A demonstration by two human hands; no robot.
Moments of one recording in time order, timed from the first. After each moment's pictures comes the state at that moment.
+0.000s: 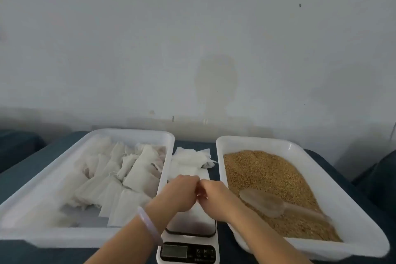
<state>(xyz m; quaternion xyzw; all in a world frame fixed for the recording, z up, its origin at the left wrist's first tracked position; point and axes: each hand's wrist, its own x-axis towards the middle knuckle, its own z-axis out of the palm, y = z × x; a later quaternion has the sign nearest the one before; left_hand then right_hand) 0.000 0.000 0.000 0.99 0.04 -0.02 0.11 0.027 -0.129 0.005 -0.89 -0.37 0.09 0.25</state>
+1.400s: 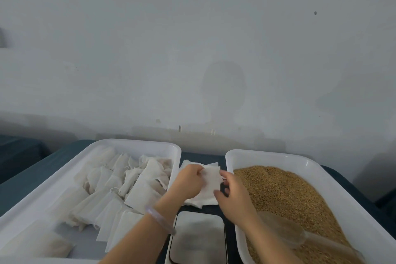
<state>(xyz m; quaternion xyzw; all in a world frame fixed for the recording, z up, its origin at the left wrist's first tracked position) 0.056 0.025 0.022 0.93 0.13 0.09 0.35 0.084 -0.120 -0.009 -0.85 -0.26 0.02 0.46</state>
